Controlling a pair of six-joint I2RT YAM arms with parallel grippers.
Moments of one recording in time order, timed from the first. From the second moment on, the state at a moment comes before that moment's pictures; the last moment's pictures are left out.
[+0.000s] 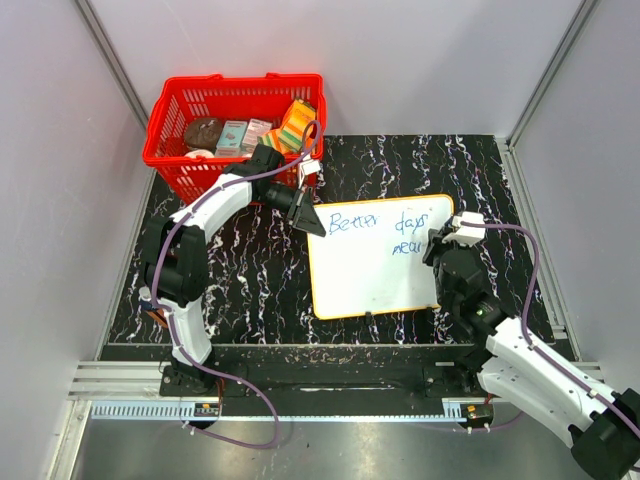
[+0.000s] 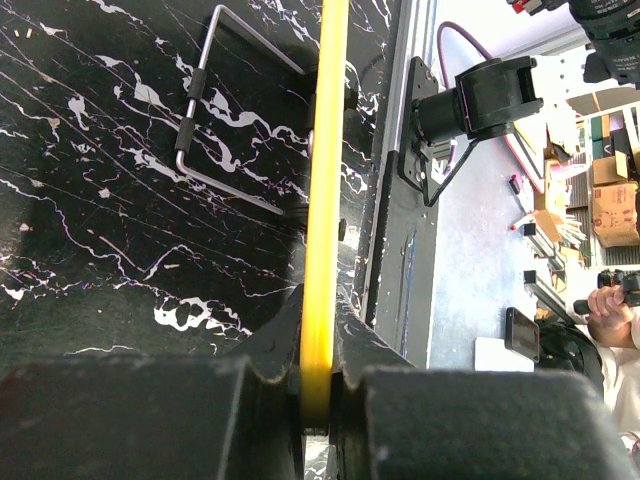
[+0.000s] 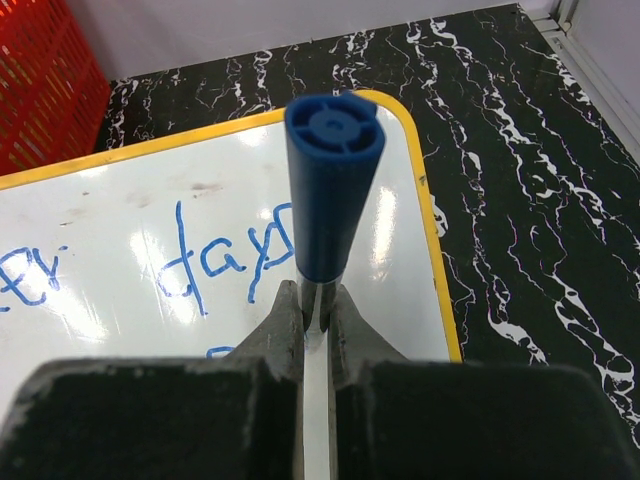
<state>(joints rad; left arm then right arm) -0.36 1.90 1.54 -0.78 1.17 0.24 0.62 0.72 0.45 0.13 0.70 0.26</state>
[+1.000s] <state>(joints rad) -0.36 1.90 1.54 -0.78 1.17 0.23 0.62 0.79 0.45 0.19 0.69 0.26</state>
